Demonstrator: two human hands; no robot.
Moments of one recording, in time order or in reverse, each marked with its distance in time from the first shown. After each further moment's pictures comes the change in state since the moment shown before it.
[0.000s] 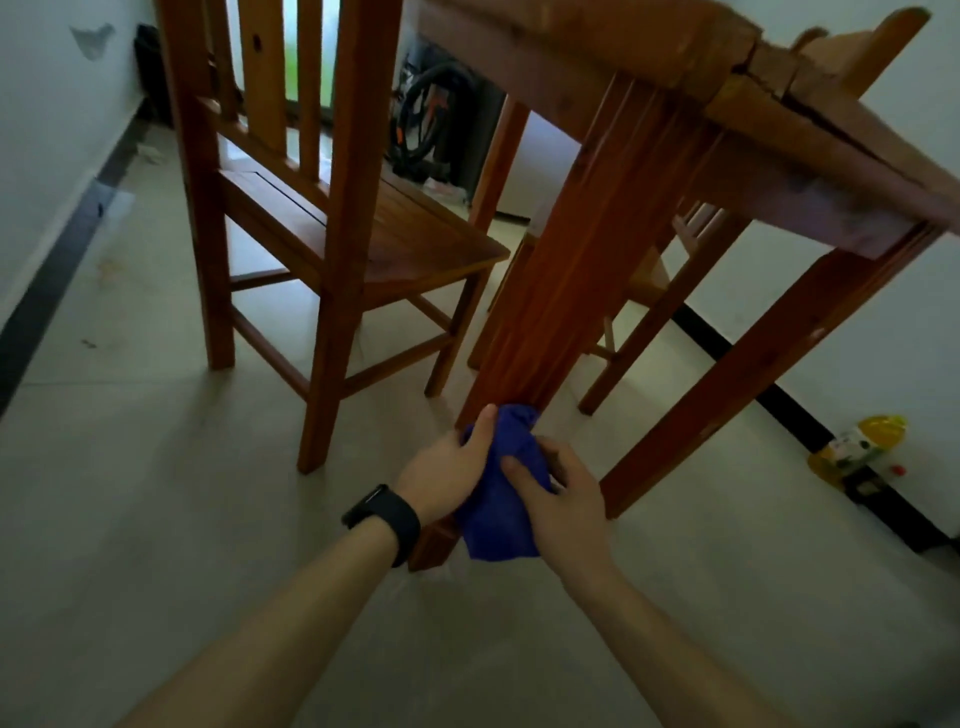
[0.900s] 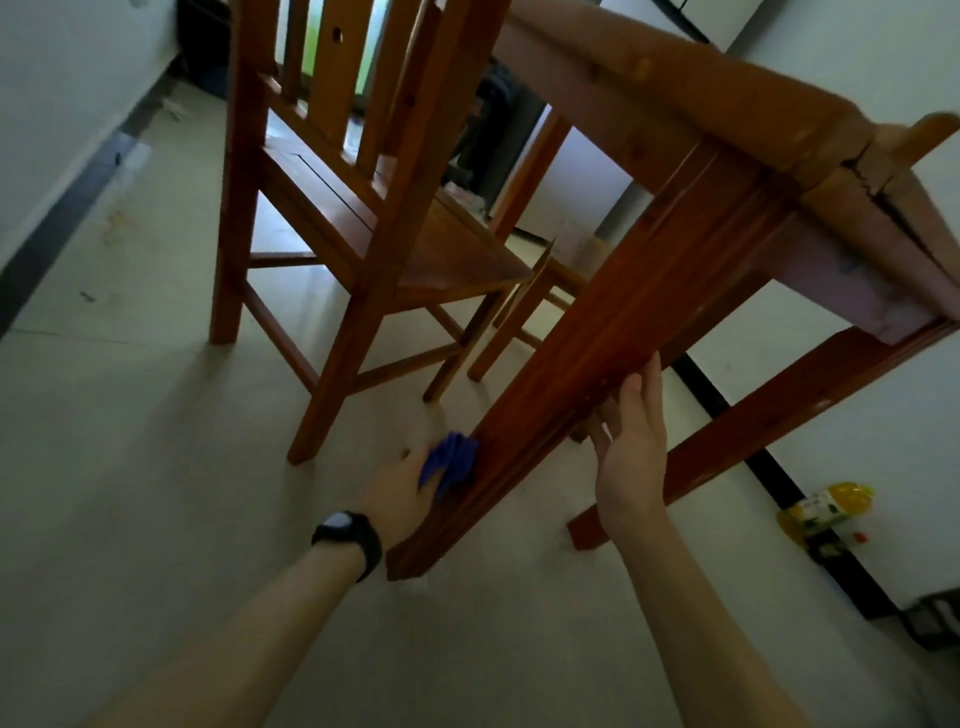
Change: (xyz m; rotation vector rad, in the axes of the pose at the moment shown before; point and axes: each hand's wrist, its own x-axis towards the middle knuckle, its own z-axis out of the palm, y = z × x) left_hand 0.052 -0.088 -0.026 0.284 0.172 0.253; right_hand 0.056 -0.084 -0.014 0.359 0.116 -0.078
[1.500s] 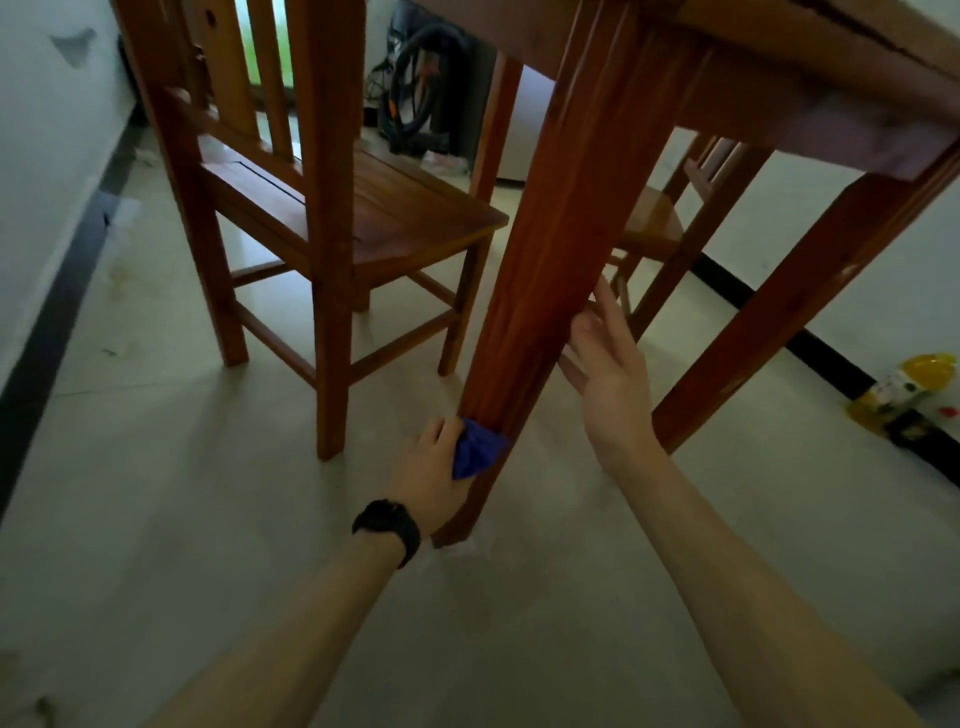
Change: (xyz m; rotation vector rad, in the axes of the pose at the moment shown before) left_hand -0.017 0.031 0.028 0.176 0.027 0.143; right_hand -0.001 0.019 -0.028 0.091 -0.143 -0.021
